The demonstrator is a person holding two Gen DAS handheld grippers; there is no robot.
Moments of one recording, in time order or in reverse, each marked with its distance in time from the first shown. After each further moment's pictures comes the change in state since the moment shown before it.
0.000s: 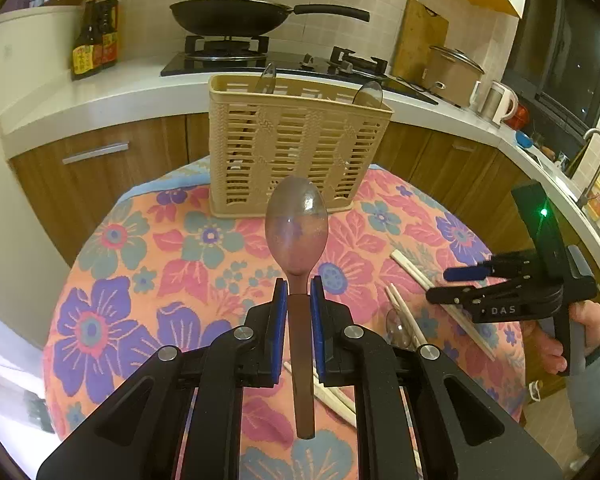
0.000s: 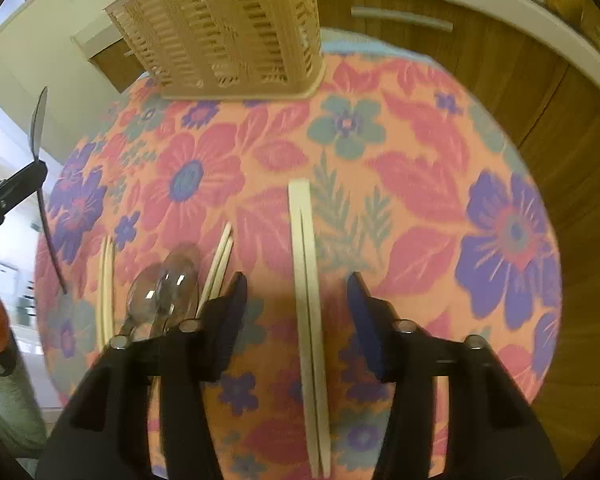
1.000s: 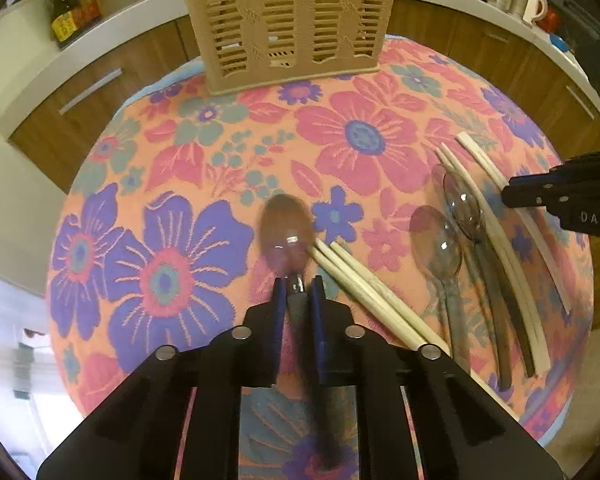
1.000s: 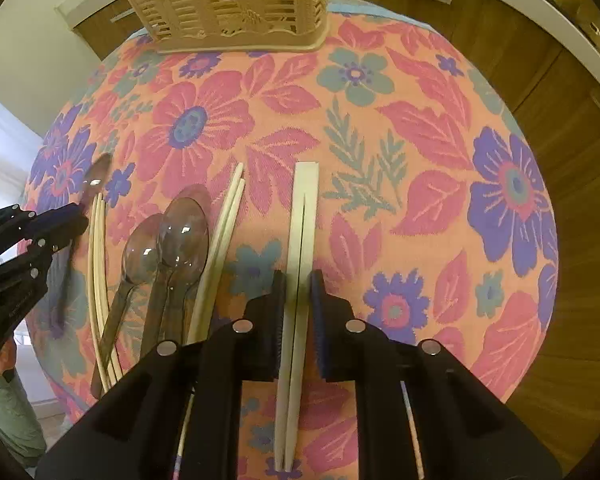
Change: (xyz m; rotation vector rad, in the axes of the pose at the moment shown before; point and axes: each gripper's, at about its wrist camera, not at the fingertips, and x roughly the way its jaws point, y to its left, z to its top) left arm 0.055 -0.010 -0.054 0.111 0.325 0.164; right arm 0.003 0.021 -0.008 0.025 0.124 -0.069
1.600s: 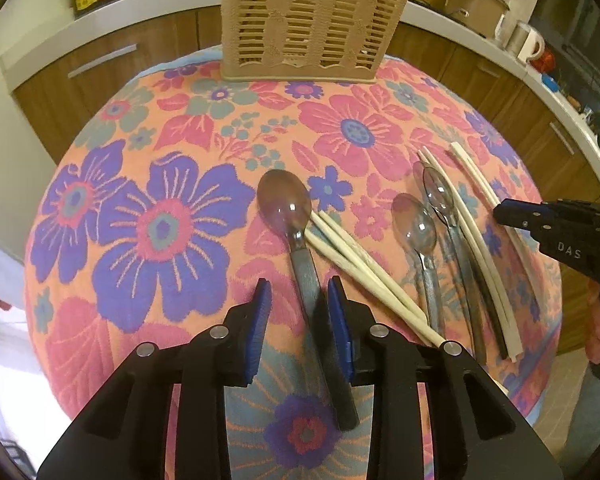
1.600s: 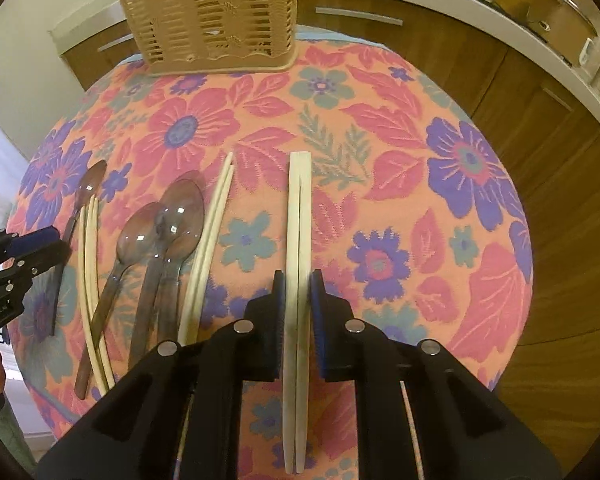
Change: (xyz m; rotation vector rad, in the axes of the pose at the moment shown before) left arm -0.015 0.016 -0.028 -0.098 -0.051 -0.100; right arm -0.017 0.009 -0.037 0.075 -0.150 -0.094
